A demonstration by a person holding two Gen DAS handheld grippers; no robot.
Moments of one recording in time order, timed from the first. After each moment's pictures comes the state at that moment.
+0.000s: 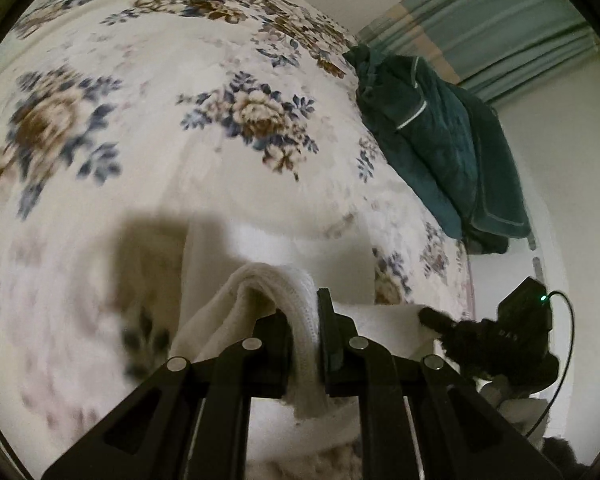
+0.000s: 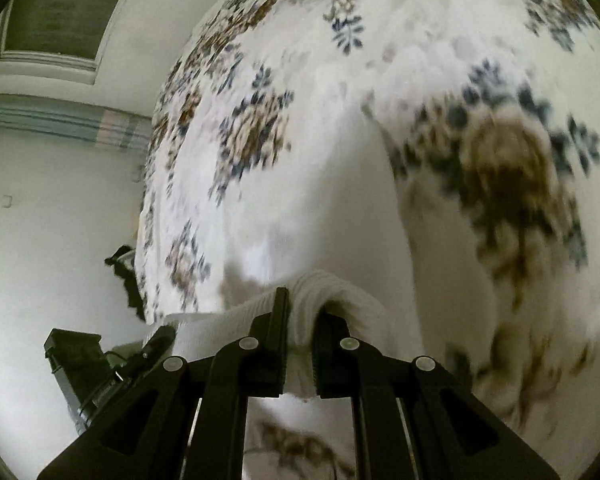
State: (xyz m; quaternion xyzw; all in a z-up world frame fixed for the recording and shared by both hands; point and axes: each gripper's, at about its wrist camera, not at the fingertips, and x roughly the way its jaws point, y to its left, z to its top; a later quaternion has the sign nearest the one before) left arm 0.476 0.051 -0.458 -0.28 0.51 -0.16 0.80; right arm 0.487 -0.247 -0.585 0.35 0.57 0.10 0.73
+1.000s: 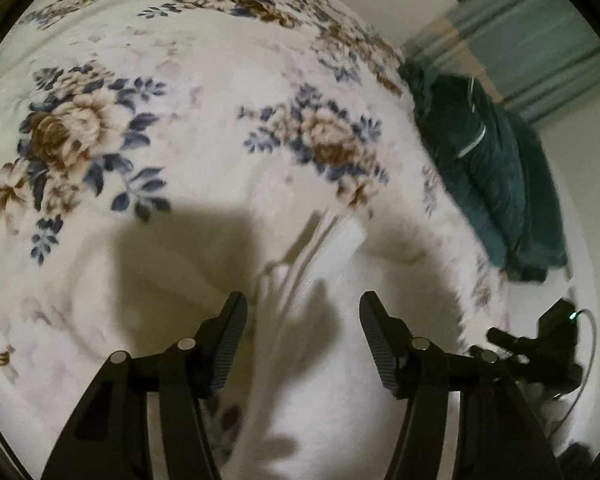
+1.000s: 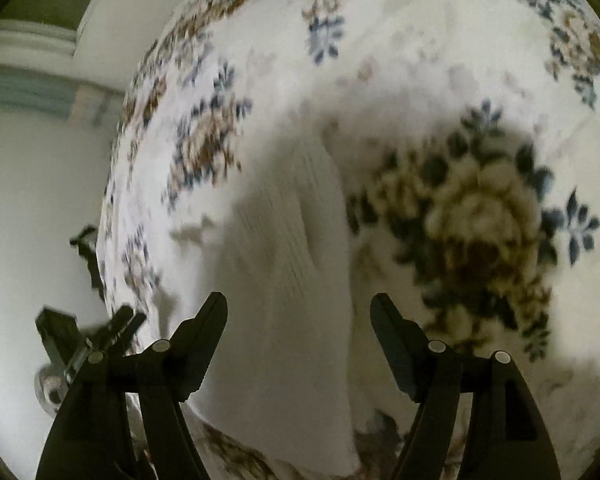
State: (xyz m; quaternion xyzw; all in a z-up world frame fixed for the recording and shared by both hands) left arm 0.514 0.092 -0.511 -0.27 0.52 -0.10 0.81; right arm 0.539 -0.275 -0.622 0.27 0.62 0.10 0.73
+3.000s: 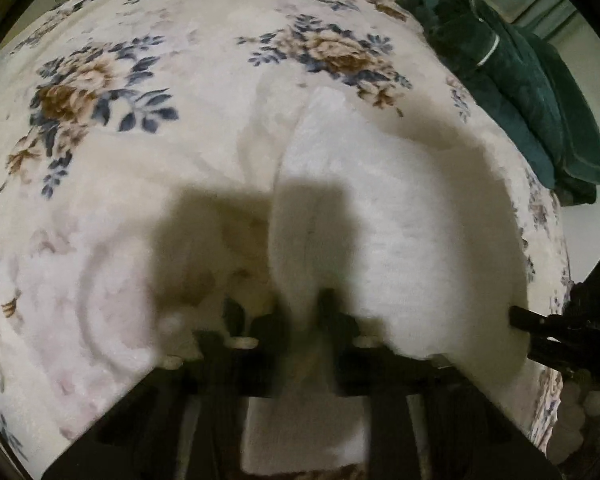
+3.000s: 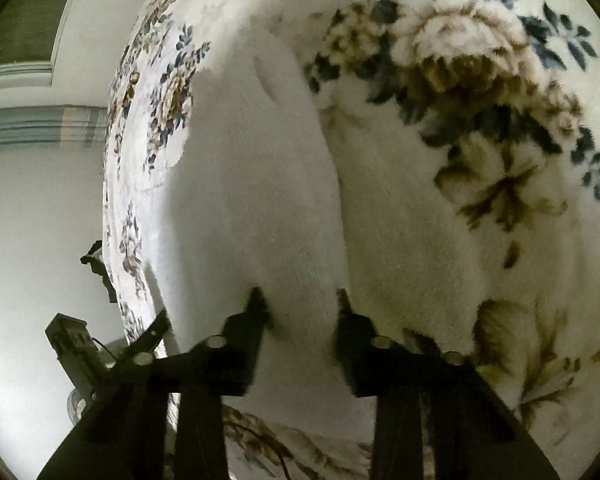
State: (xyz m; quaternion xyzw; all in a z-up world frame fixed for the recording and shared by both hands) left arm 0.455 0.052 -0.540 -0.15 0.57 -0.08 0.80; right arm 0.454 -0.250 -0.680 0.36 0.63 0.07 0.69
